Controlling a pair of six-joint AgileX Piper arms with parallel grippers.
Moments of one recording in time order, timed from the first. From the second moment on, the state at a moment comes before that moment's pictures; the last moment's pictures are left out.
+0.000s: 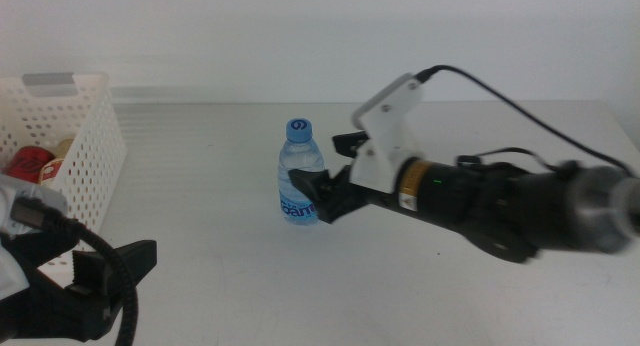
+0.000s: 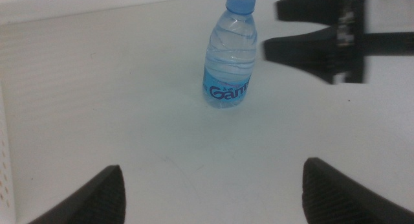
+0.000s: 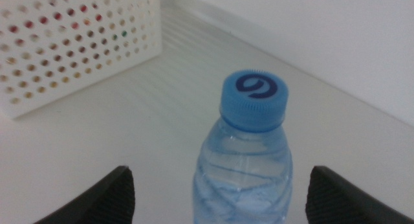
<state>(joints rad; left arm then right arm) -0.41 0.60 -0.51 -0.12 0.44 0.01 0.59 1.83 -0.98 -0.48 -0.54 0.36</state>
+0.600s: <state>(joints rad) -0.41 0.60 -0.51 -0.12 0.44 0.01 0.59 1.09 -0.71 -0.47 -0.01 0.52</state>
